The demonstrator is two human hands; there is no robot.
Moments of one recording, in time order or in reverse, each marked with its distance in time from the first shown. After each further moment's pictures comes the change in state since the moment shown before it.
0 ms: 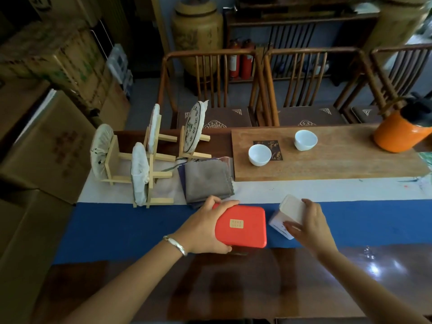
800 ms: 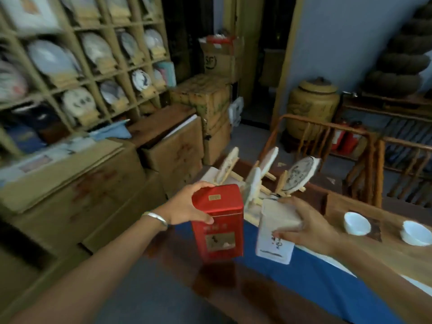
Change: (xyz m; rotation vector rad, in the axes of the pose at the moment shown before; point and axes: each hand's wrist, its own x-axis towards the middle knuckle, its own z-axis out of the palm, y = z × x) left_hand -0.267 -0.049 -0.144 -0.381 0.573 -0.370; right_hand -0.040 -0.291 -0.037 0.137 -0.472 -0.824
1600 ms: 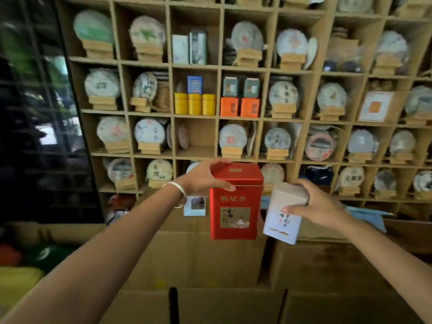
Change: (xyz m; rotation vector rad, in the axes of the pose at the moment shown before) left_hand -0.595 -0.102 -0.363 -0.026 1.049 -0.270; right_hand 0.141 -0.632 0.353 0.216 -0.514 -0.796
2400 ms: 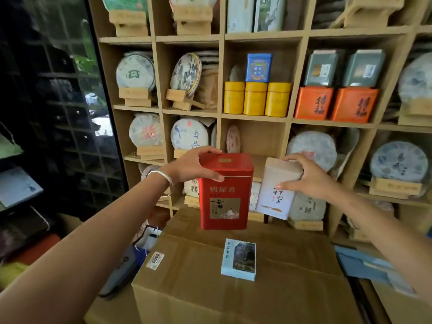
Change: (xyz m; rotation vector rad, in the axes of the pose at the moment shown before) left_hand 0.198 -0.177 -0.250 0.175 0.242 -0.196; right_hand 0.444 -0.031 0.156 0.115 -0.190 -0.270
